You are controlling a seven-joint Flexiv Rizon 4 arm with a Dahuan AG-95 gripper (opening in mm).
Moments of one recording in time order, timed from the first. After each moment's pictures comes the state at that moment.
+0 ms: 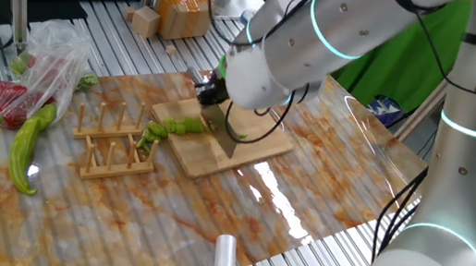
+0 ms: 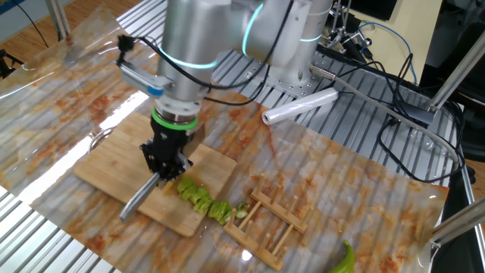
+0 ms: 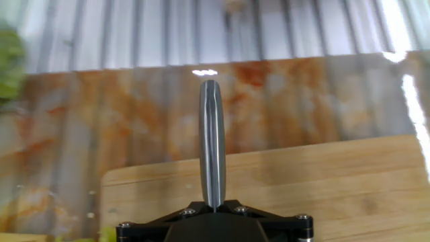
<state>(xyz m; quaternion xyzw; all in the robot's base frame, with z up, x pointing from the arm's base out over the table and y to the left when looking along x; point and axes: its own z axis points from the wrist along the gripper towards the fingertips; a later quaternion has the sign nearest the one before) 0.623 -0.067 0.058 0.02 0.99 0.00 0.17</state>
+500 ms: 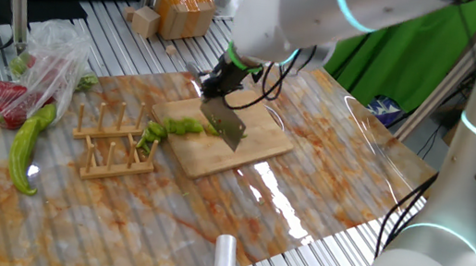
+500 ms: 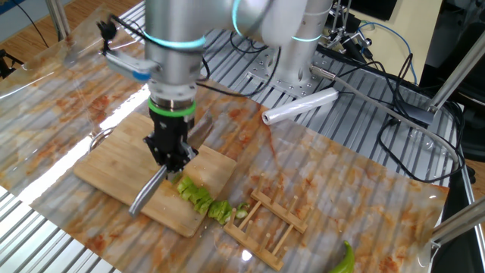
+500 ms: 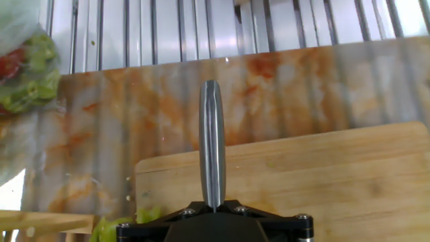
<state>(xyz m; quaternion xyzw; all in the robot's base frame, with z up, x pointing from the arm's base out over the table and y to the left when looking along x) 0.616 -0.055 0.092 0.04 0.99 0.04 0.13</state>
